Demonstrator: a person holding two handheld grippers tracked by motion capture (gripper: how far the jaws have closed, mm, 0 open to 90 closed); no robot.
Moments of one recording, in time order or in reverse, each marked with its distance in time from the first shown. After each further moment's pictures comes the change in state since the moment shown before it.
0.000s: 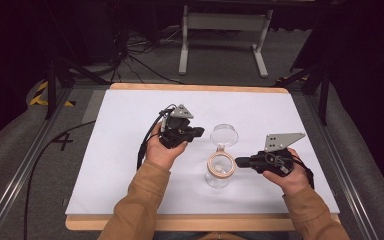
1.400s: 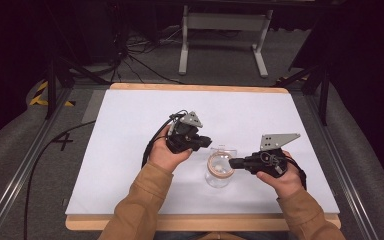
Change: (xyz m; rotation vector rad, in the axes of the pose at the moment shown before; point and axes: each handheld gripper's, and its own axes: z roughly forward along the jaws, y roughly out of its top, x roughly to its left) left arm -0.007 0.000 0.003 0.124 -0.131 0.137; right arm 0.005 0.002 0.012 -0.023 0.037 0.086
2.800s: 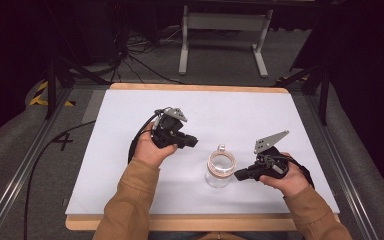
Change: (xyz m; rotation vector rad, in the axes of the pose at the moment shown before) left arm 0.018 -0.011 -0.025 0.032 -0.025 -0.103; right arm -0.006 -0.004 0.000 0.284 0.045 0.096
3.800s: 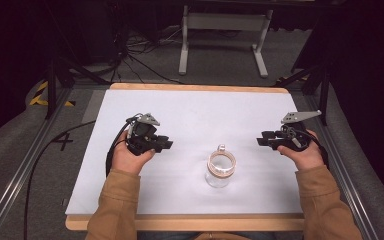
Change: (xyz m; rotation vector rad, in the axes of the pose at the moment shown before) left arm 0.021 -0.055 -0.032 -0.009 0.211 -0.146; right arm -0.079 -0.009 -0.051 -0.178 -0.371 0.097
